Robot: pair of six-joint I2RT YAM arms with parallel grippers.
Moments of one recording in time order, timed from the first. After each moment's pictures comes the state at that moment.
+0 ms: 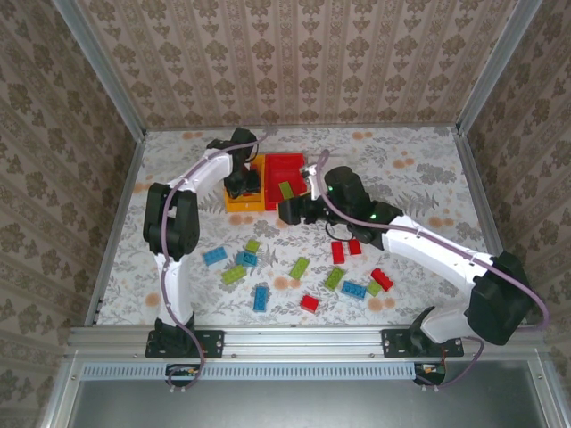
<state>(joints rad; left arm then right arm) -0.39 2.10 1.72 -0.94 0.03 -0.45 0.70 1.40 1.06 -0.11 -0.24 0.41</state>
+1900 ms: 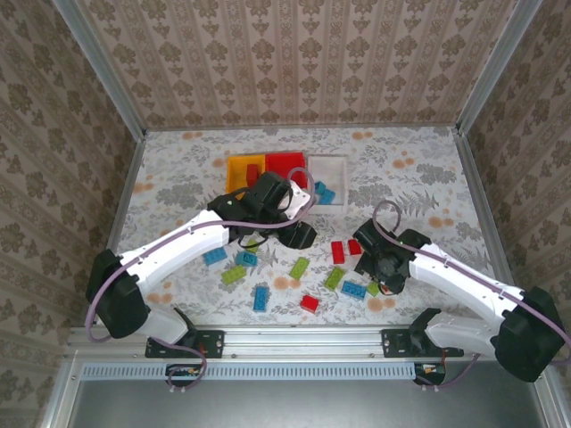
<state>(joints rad) -0.88 1.44 1.21 -0.63 0.35 -0.20 0.61 1.12 0.71 -1.01 0.11 1.24</state>
